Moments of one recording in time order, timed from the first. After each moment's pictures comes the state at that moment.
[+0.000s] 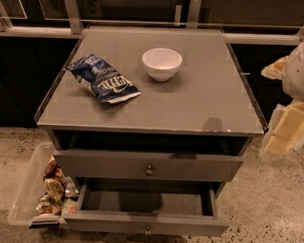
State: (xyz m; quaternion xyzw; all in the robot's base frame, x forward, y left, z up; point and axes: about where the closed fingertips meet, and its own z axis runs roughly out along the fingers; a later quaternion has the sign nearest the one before) arm 0.428 -0.218 0.957 -0.59 0.79 -0.02 0.17
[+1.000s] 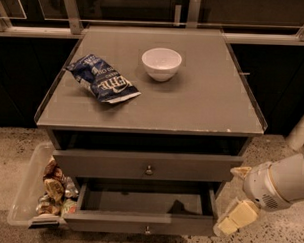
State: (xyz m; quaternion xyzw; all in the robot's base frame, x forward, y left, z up) arm 0.372 -0.202 0.714 -0.46 0.84 0.19 0.20
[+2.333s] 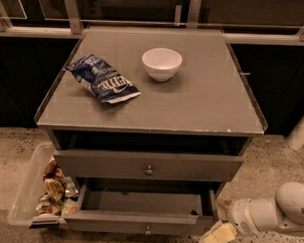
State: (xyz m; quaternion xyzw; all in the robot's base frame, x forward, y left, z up) arm 0.379 -0.205 0.544 -0.38 0.85 0.30 0.22
